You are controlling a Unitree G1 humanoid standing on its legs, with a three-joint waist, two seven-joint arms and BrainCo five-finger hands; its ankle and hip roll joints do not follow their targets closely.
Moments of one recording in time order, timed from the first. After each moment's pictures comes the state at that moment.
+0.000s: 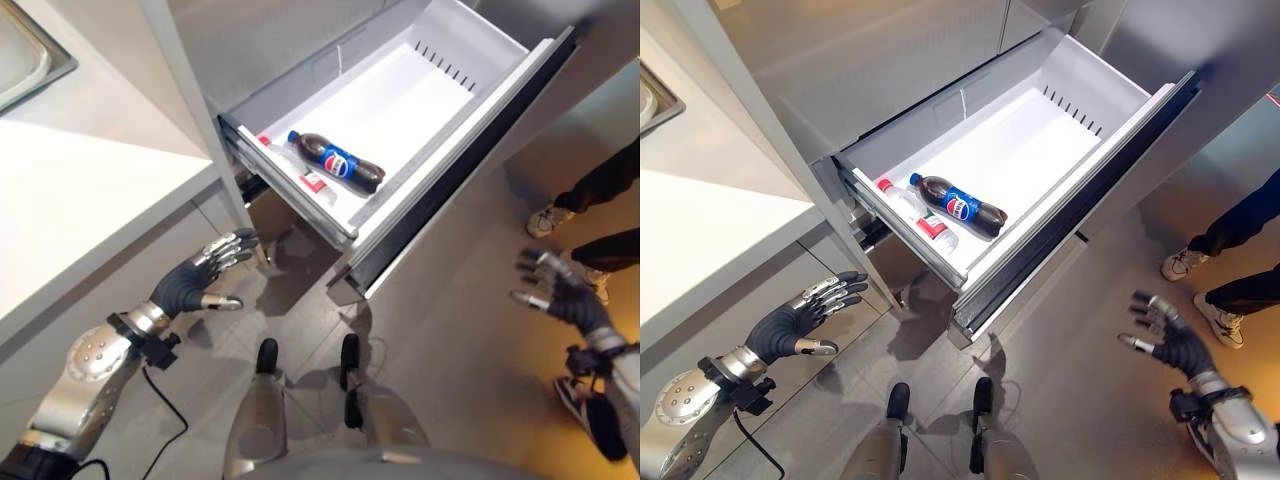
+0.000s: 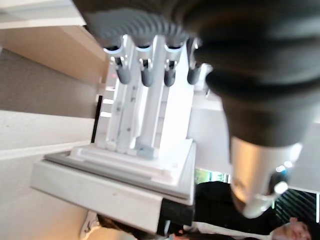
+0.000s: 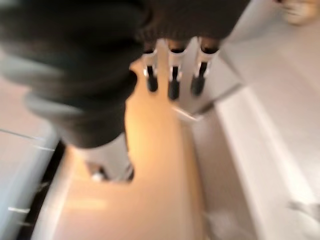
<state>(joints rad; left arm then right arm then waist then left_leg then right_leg) 0.22 0.84 -0.06 -0.19 -0.63 -0.26 -0.44 0.26 -0.68 -0.11 0.28 0.28 -0.23 0.30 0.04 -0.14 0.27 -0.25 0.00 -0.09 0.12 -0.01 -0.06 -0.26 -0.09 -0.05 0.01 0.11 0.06</state>
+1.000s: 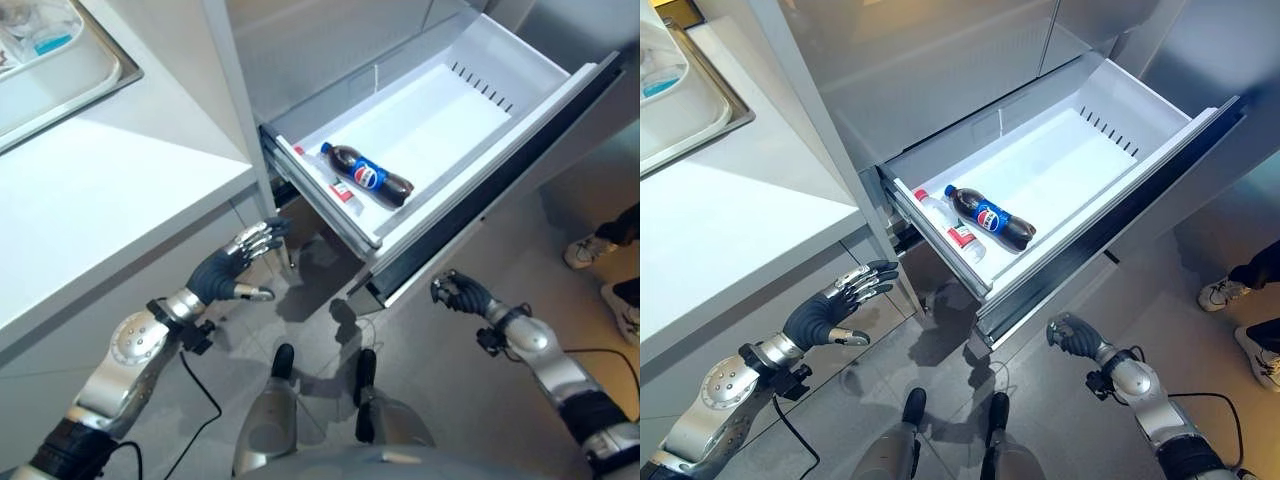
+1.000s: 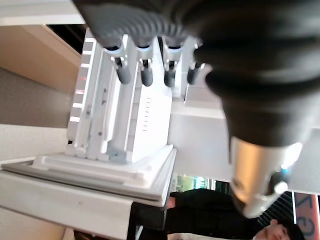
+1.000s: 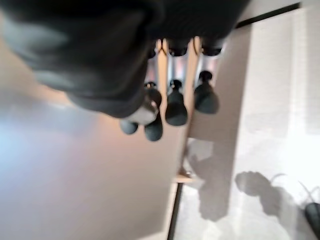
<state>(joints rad) 0.08 0.78 -0.21 -0.19 -0.60 -0.28 -0.38 -0.15 -0.64 0.30 0.41 0.03 -0.23 0.21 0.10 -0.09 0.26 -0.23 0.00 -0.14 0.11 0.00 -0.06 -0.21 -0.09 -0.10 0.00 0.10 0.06</state>
